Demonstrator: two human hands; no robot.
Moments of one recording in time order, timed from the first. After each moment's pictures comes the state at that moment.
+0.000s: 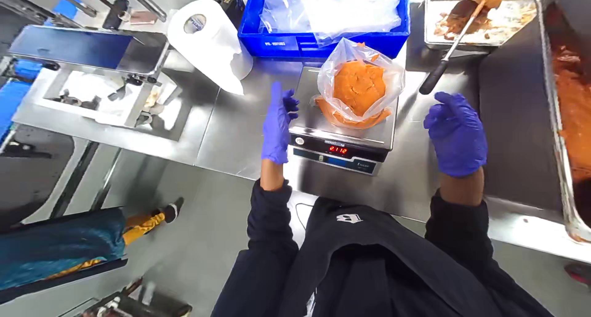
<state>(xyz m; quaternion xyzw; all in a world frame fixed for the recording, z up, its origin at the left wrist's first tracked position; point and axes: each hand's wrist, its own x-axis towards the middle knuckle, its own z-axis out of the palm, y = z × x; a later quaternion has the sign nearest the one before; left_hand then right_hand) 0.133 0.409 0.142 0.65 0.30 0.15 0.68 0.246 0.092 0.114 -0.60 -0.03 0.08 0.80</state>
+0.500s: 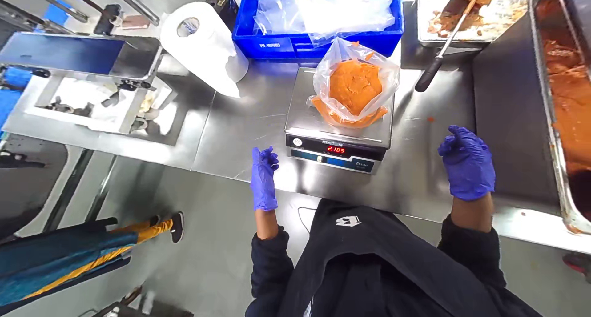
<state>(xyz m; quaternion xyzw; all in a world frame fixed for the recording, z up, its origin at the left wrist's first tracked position) 0.027 0.415 0.055 0.54 0.44 0.19 0.68 0.213 0.035 0.071 -0.60 0.08 0.04 0.79</state>
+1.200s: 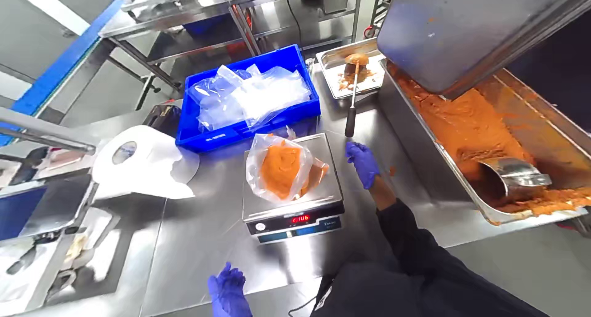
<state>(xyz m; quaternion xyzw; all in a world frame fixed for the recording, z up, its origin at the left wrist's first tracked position) 0.004 0.401 0.035 0.55 0.45 0.25 0.65 0.301 0.100 0.049 -0.66 0.17 0.06 0.73</state>
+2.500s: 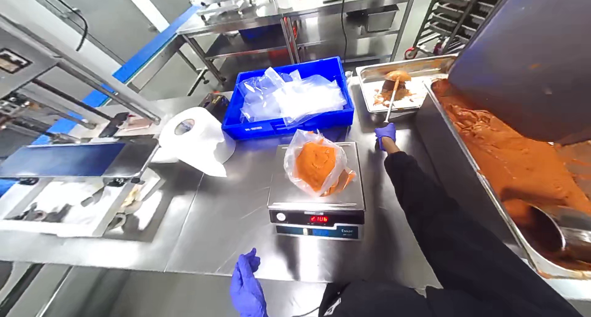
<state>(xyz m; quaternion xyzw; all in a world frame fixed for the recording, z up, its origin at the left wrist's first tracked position) -0.010 0.385 0.027 0.68 0.46 0.31 0.48 0.484 0.107 0.005 -0.87 0.25 0.09 0.42</state>
